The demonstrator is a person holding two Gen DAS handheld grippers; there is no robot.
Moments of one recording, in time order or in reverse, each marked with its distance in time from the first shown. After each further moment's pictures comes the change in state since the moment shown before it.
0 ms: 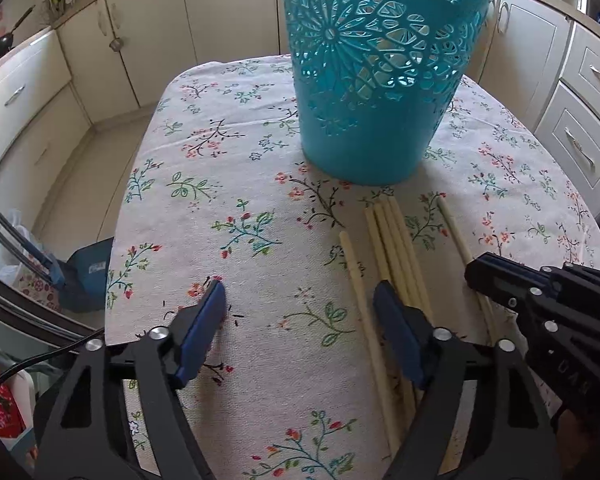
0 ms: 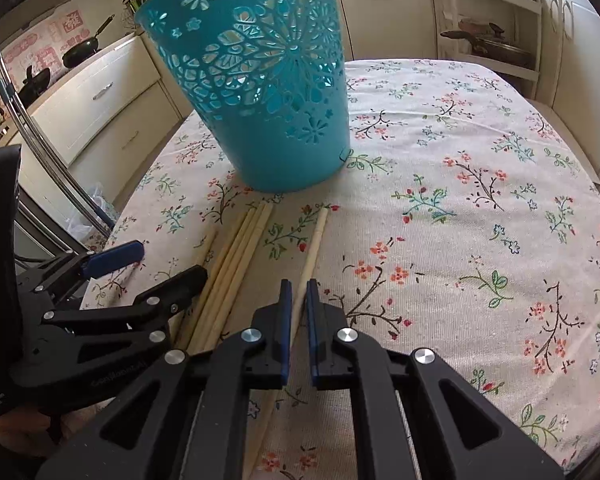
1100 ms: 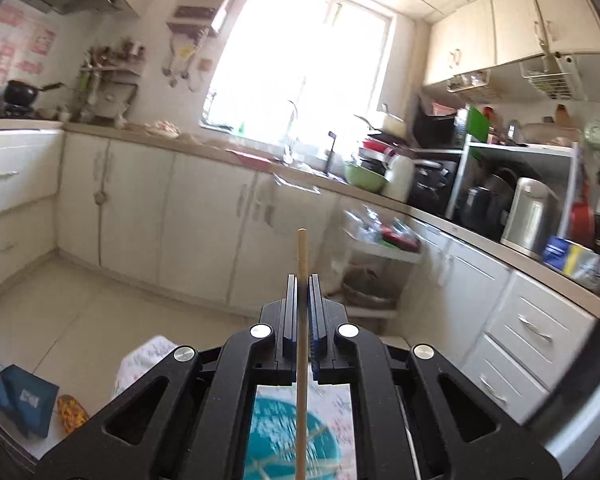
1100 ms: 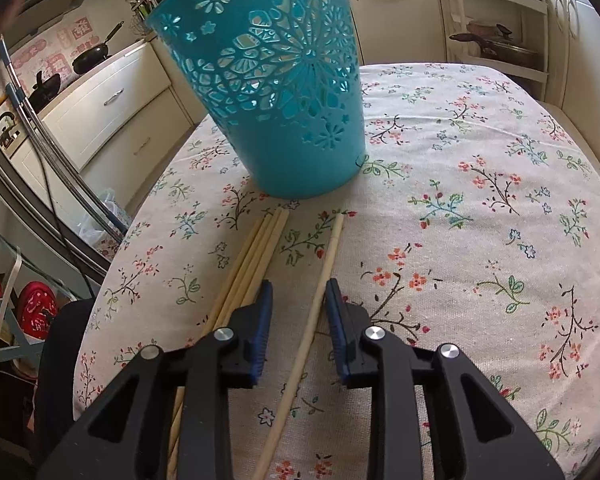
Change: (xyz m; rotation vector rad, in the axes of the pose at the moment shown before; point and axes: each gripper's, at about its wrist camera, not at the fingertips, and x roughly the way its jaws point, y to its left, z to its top) left arm -0.166 -0.005 0.202 -0.228 -0.745 -0.196; right arm 0.001 0.002 0.001 -0.010 -0.023 0.043
